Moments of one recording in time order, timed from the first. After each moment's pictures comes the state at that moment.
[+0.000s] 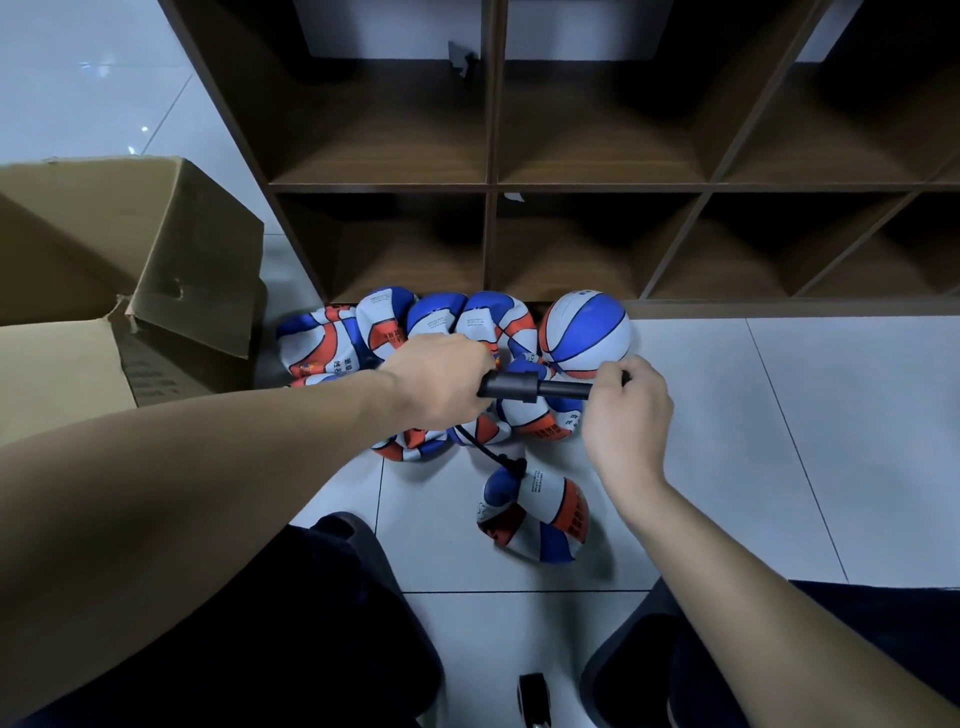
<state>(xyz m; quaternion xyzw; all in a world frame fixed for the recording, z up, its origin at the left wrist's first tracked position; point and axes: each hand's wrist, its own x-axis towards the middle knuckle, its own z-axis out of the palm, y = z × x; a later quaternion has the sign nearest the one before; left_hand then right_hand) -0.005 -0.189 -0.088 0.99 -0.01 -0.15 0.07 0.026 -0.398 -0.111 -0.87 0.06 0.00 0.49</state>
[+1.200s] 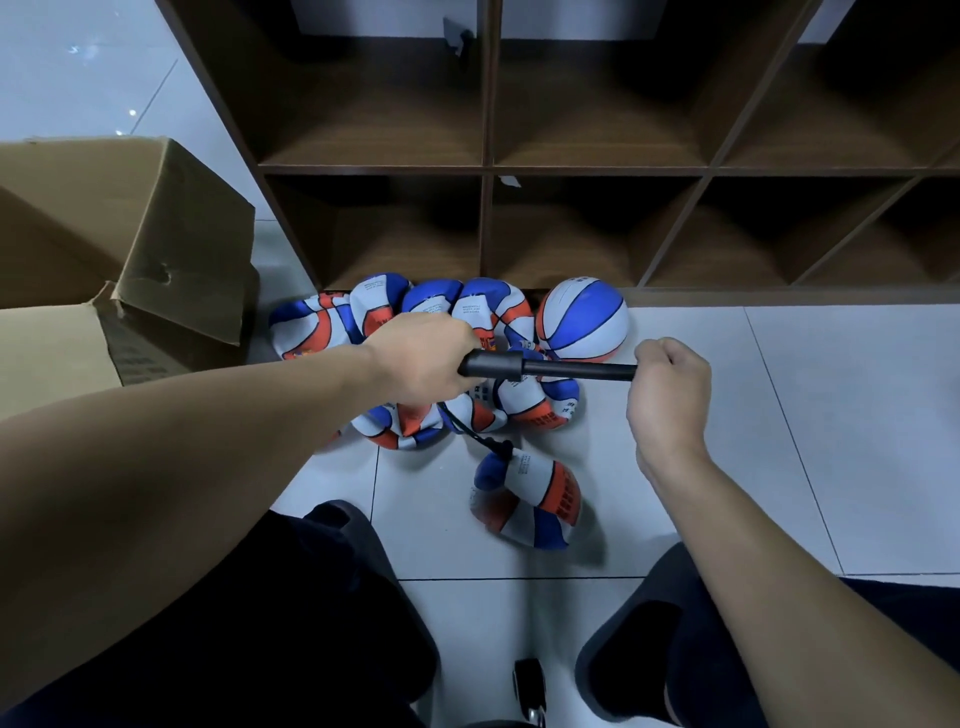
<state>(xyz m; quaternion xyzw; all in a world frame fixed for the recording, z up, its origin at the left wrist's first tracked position) 0.000 -0.172 -0.096 0.99 -0.03 -0.14 0.09 0.048 -0.423 -0.103 -0.81 0.13 0.04 0.57</state>
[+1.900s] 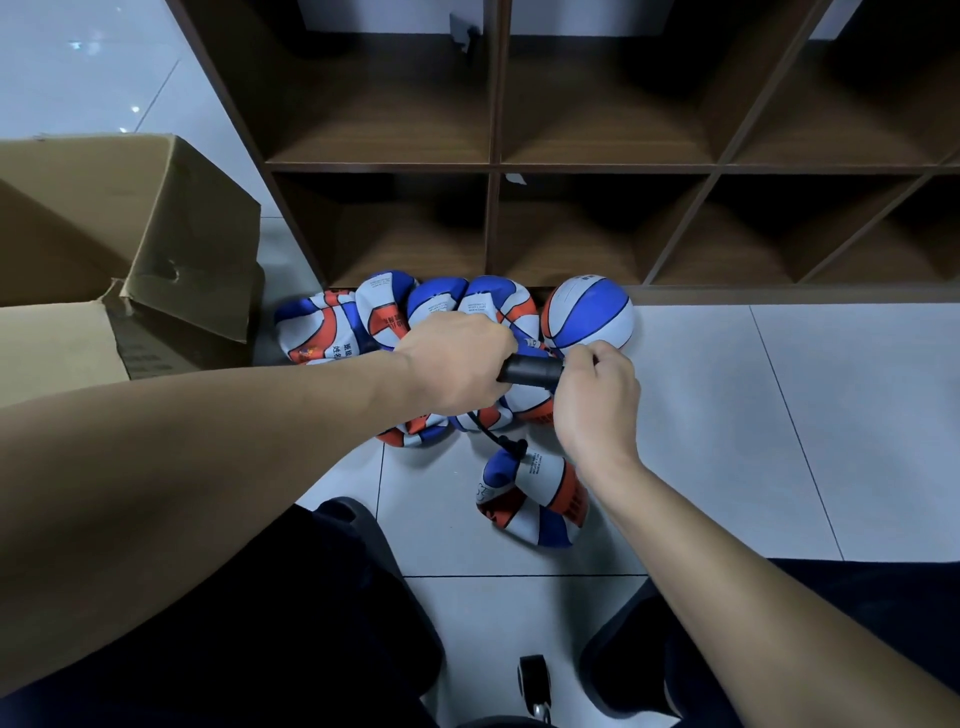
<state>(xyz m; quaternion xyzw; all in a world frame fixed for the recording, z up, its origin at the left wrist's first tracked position) -0.001 -0.200 -0.082 0.99 -0.05 -0.13 0.06 0.011 -0.370 -0.101 -0.84 0.06 0.07 0.53</state>
